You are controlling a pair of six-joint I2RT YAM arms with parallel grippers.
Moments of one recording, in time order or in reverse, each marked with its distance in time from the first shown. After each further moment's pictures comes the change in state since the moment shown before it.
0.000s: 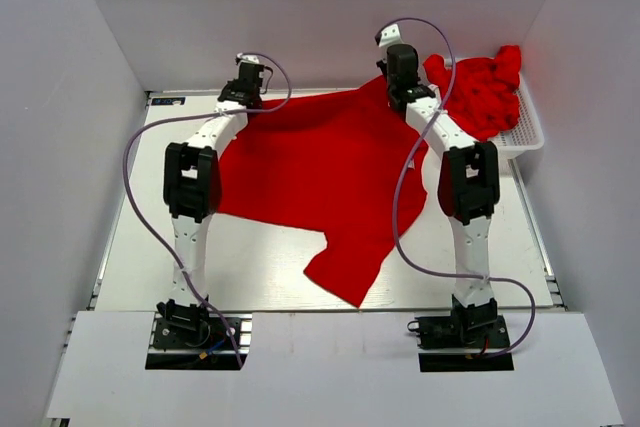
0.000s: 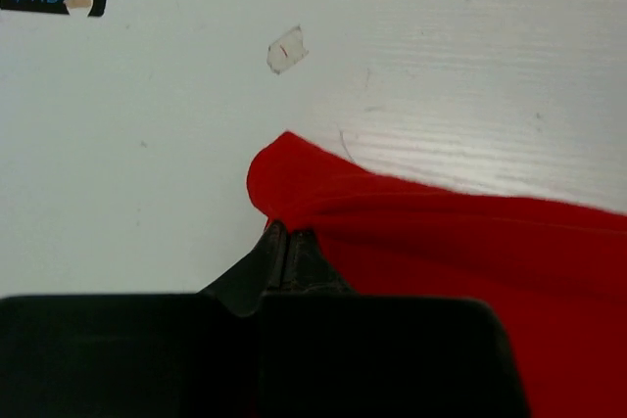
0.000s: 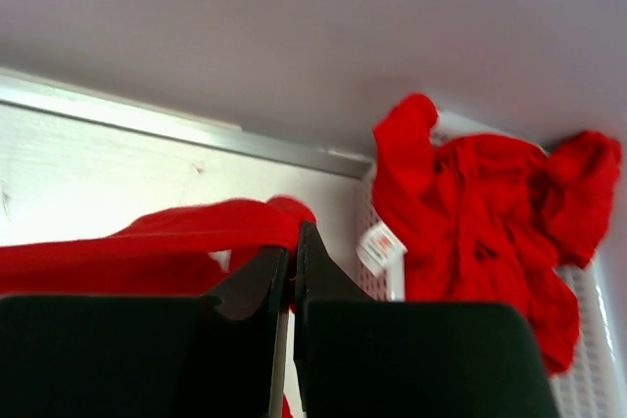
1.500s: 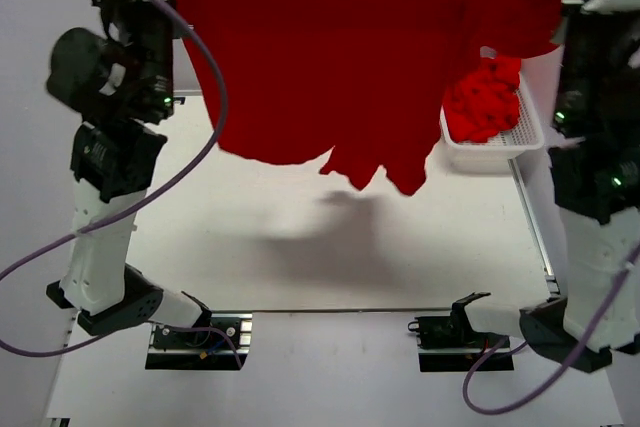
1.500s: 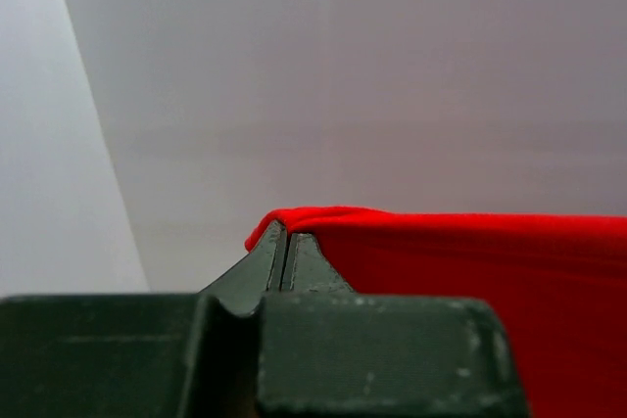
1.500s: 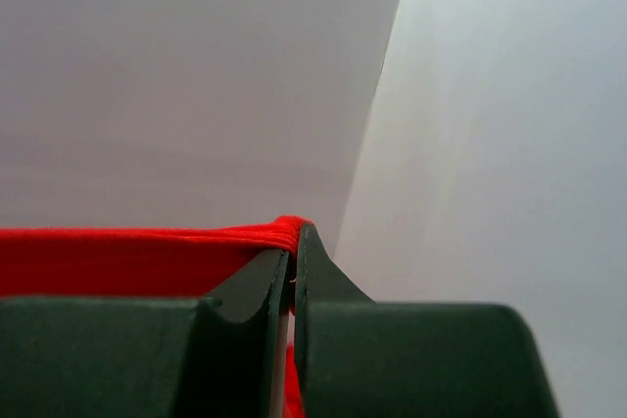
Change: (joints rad) left arm -0.360 -0.851 0.322 0.068 -0.113 0.428; right arm 0.065 -0.969 0.137 -0.172 0.065 -0.157
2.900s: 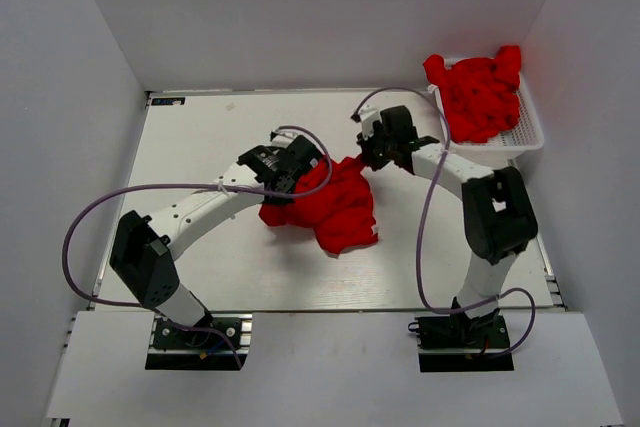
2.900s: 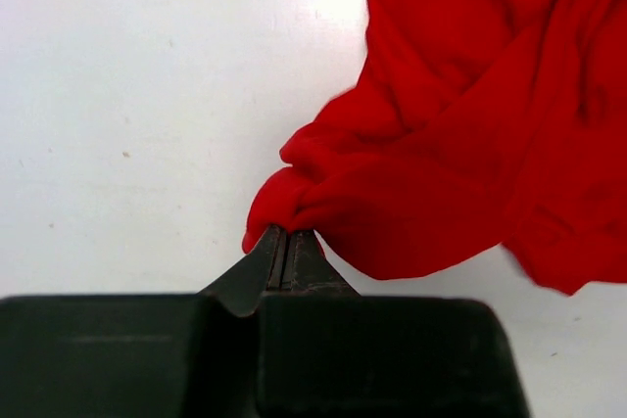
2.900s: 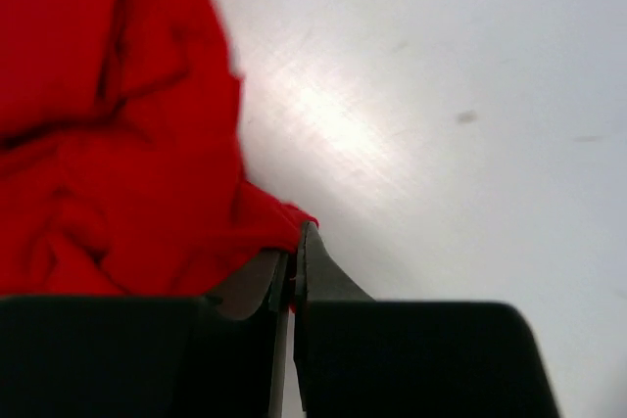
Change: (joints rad) left arm -0.179 0.133 -0.953 -0.714 0.094 -0.989; right arm 0.037 0.616 -0.841 0.051 -0.763 0.259
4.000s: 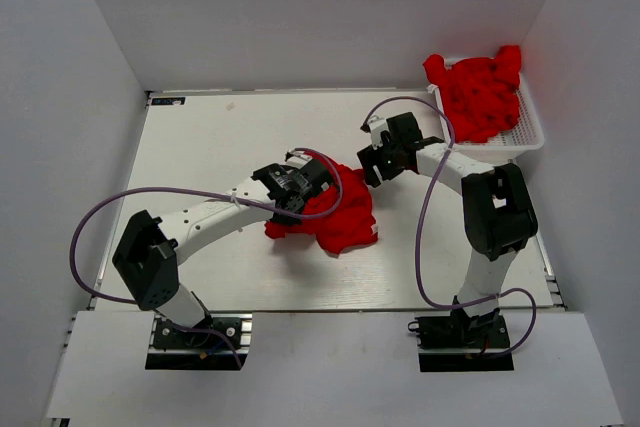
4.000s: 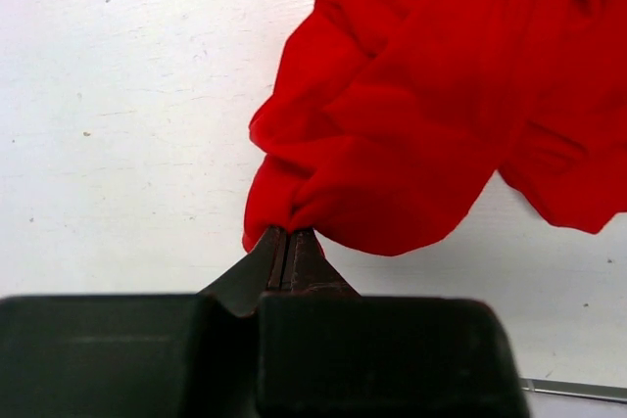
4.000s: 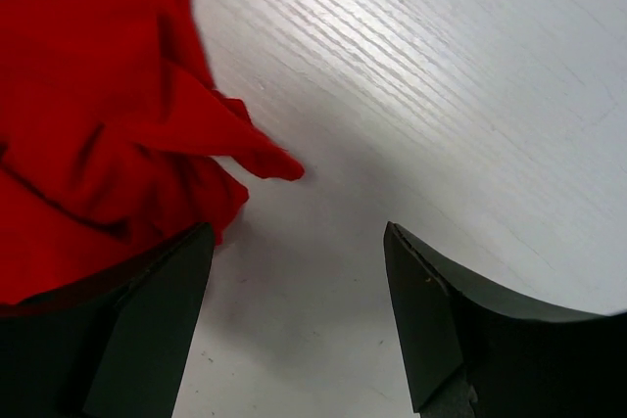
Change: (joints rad) left arm -0.105 0.000 -0.074 0.023 0.022 0.002; right arm -0.043 -0.020 -0.020 -0.146 0.069 0.051
